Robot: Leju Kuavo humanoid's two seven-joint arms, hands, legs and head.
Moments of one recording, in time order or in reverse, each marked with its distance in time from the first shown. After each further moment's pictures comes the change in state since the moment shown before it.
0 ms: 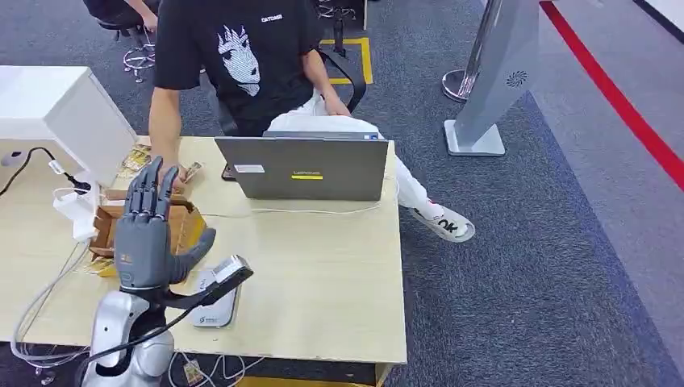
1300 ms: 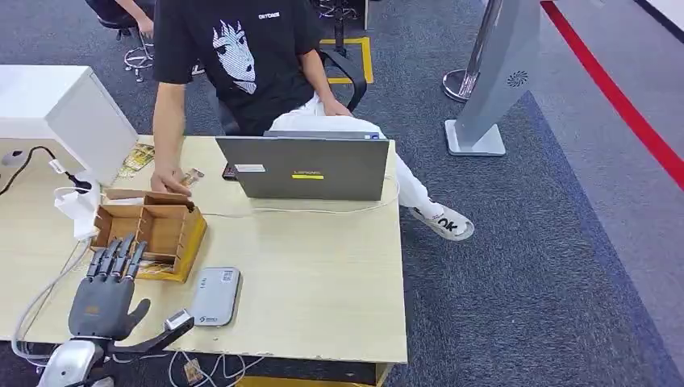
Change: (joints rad) left arm 0.124 0.214 0.225 0.288 -0.233 0.050 0.070; right arm 0.000 0.001 -0.048 0.000 0.051 0.003 -0.009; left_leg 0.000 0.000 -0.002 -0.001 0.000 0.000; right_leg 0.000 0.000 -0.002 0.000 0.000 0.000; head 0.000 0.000
